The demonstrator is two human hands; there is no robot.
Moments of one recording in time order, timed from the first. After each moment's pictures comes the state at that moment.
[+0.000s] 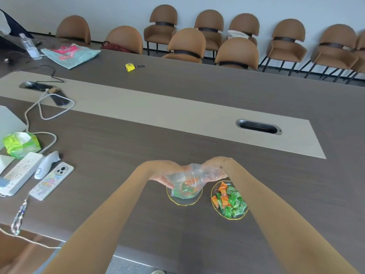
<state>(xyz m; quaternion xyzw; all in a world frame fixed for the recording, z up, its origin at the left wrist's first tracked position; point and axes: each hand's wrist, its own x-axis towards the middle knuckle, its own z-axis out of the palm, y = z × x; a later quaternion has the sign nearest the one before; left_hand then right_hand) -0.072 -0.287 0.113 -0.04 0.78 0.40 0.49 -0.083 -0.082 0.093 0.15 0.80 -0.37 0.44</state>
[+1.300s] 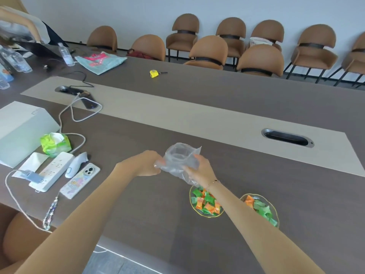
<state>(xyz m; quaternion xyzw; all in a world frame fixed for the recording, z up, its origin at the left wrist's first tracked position) -0.091 -0.412 0.136 0.10 0.94 0.15 0.28 -0.086 -0.205 0.063 0.06 0.84 -0.52 0.16</state>
